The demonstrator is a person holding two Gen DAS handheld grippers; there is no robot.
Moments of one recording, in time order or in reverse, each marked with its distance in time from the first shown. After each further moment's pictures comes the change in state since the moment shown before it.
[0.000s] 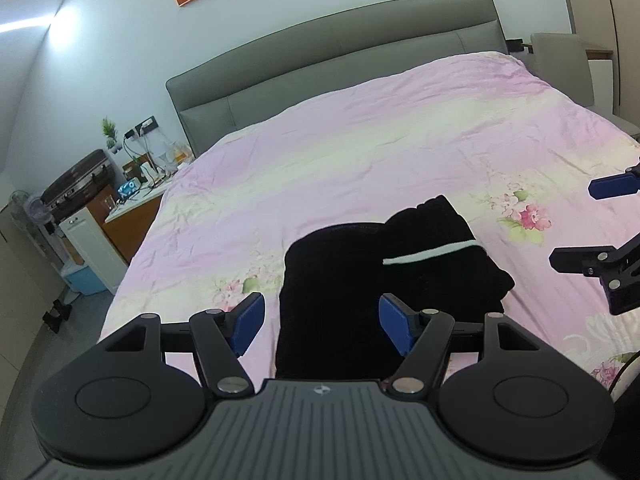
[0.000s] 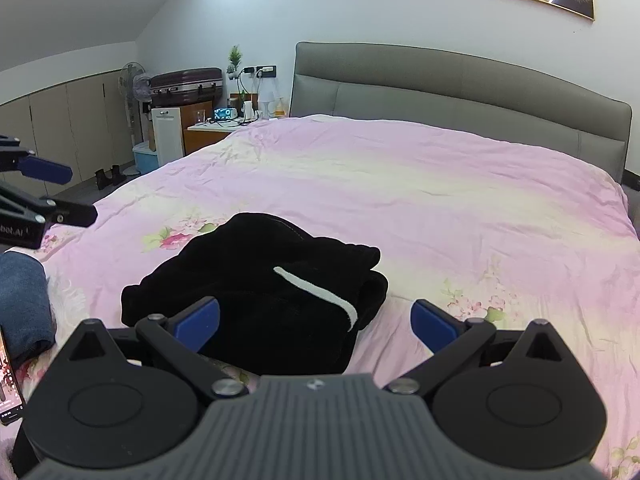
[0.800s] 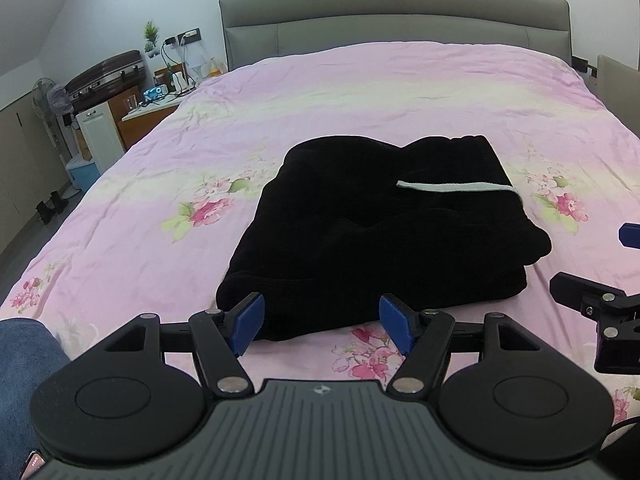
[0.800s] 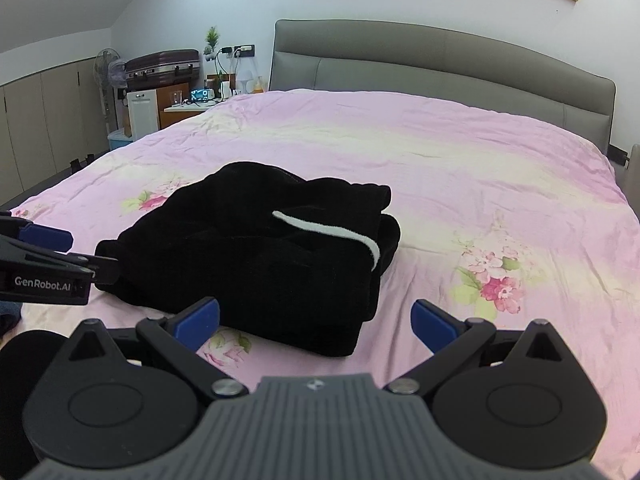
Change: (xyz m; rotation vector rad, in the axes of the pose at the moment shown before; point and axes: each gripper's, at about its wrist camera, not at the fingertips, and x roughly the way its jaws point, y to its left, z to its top) left arm 0.067 -0.014 -0.079 -0.267 0.111 0.036; right arm 0.048 0.028 -0.065 0.027 0.049 -0.066
